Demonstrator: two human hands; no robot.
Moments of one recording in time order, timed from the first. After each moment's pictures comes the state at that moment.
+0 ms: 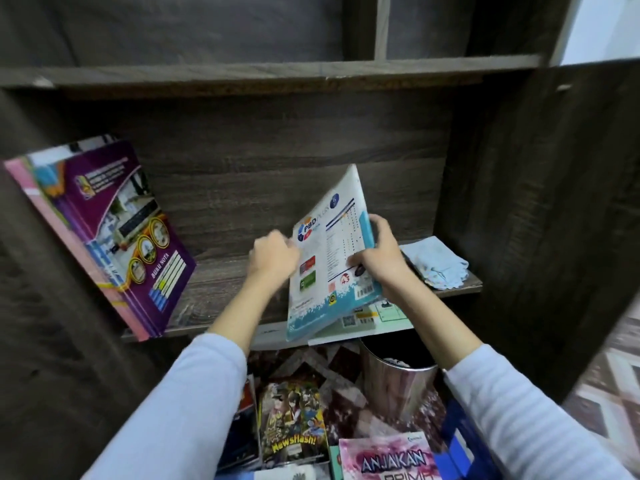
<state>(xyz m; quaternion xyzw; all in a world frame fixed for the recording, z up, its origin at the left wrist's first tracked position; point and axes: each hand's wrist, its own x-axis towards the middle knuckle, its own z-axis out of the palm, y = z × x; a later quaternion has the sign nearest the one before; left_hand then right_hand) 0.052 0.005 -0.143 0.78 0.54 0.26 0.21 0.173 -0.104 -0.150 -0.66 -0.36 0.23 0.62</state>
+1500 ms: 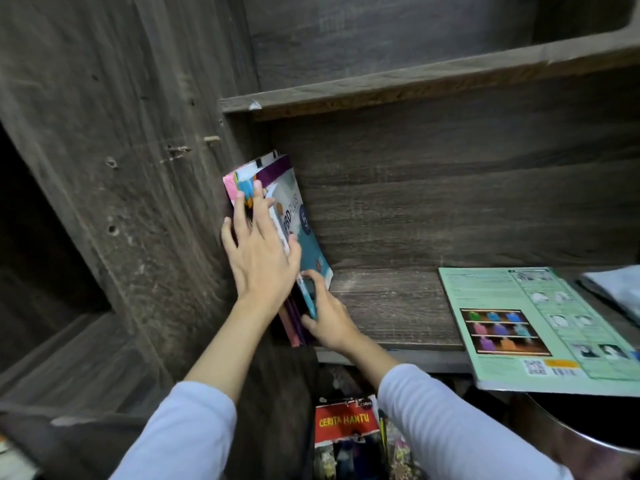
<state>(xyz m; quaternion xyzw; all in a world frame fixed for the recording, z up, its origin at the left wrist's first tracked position) -0.149 0.094 -0.125 0.72 0.48 0.45 -0.22 -0.049 0.081 -0.227 -0.60 -0.66 0.20 0.41</state>
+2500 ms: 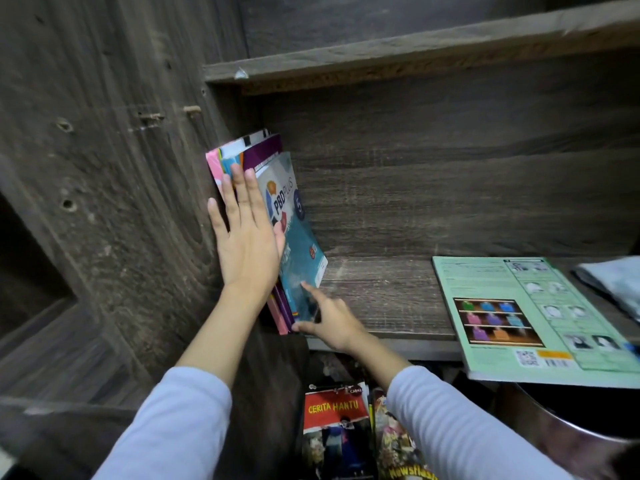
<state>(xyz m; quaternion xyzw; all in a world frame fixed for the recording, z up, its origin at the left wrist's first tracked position) -0.148 0.122 -0.144 0.65 0.56 0.31 -0.41 -0.026 0.088 -0.261 -0.63 -0.66 0.25 0.33</state>
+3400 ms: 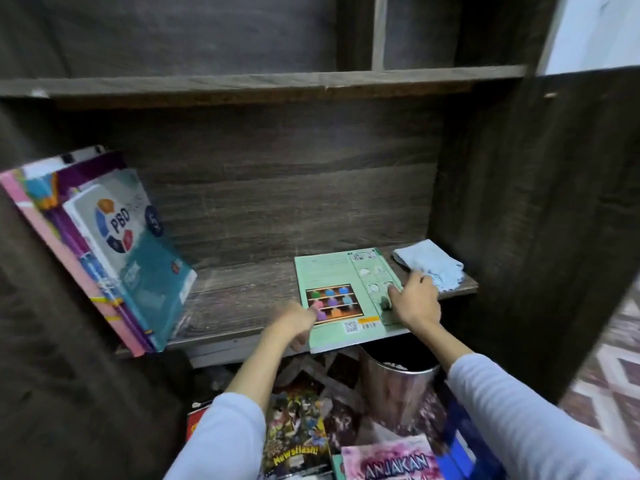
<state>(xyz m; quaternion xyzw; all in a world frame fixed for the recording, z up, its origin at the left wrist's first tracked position) 0.049 -0.005 -0.216 0.78 0.52 0.01 0.35 0.227 -0.112 -0.238 -0.91 -0.26 0.02 0.31</state>
